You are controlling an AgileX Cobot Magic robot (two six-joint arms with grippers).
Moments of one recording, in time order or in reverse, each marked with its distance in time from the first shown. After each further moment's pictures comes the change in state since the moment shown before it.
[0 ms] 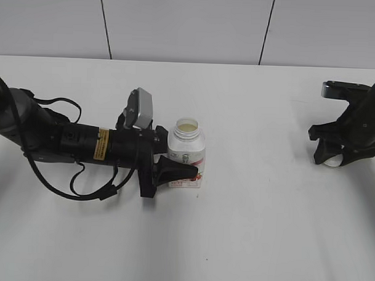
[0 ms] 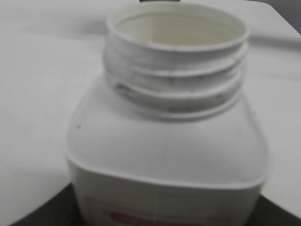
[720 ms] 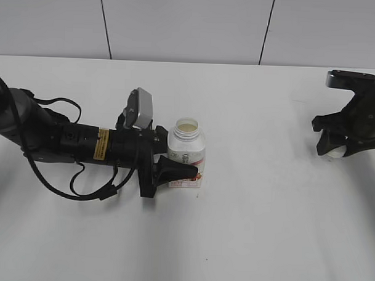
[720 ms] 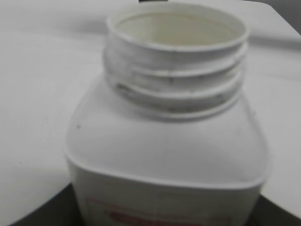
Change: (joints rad) left arm 0.000 0.000 0.000 -0.001 -0.002 0.000; right arm 0.000 -0.051 0.000 0.001 0.011 0.000
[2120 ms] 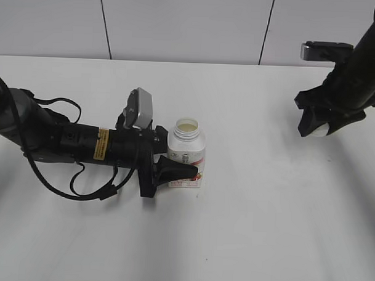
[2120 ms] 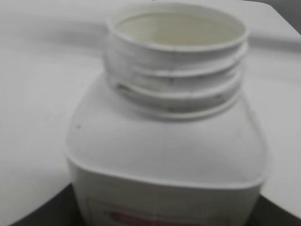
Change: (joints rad) left arm 0.000 0.000 0.000 -0.001 0.000 0.000; right arm 0.109 -0.035 -0.179 0.012 0.267 -0.079
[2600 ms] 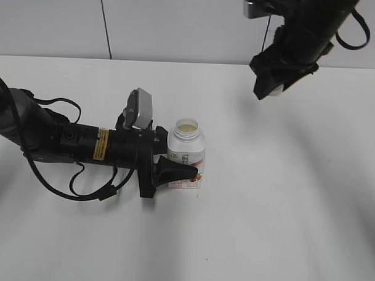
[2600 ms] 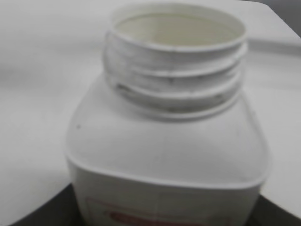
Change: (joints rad) left arm 0.000 -0.001 0.000 0.008 -0.007 0.003; right arm 0.212 0.034 -0.296 -0.053 0.142 -0.080
